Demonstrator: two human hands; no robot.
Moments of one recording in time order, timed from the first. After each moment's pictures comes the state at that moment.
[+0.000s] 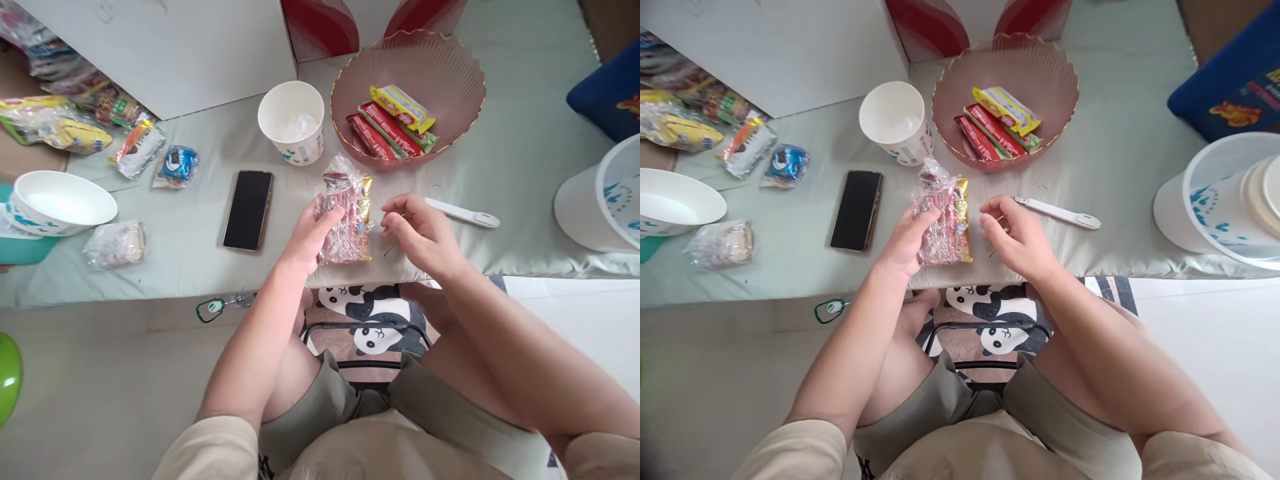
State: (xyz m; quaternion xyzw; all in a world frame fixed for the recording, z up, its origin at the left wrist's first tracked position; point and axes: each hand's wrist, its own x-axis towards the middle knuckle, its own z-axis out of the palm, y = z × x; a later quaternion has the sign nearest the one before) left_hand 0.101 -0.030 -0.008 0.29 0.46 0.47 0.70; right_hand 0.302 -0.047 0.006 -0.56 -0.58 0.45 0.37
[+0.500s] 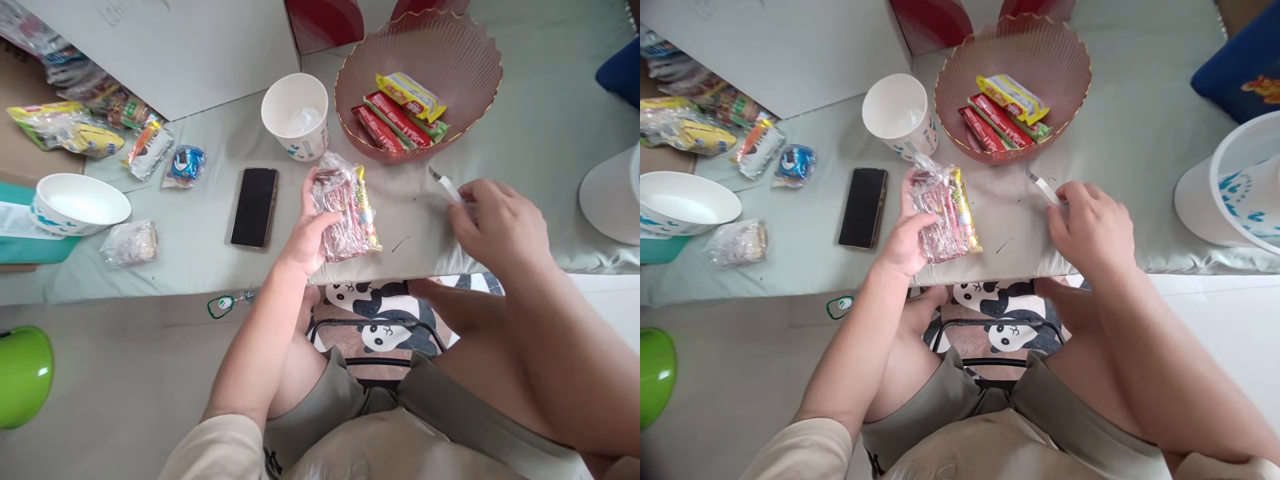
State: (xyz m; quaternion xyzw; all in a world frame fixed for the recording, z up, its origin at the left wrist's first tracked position) left_hand 0.092 -0.035 -0.002 0.27 0.43 0.51 0.69; right_hand 0.362 -0.053 0.009 -0.74 -0.63 0.13 0.19
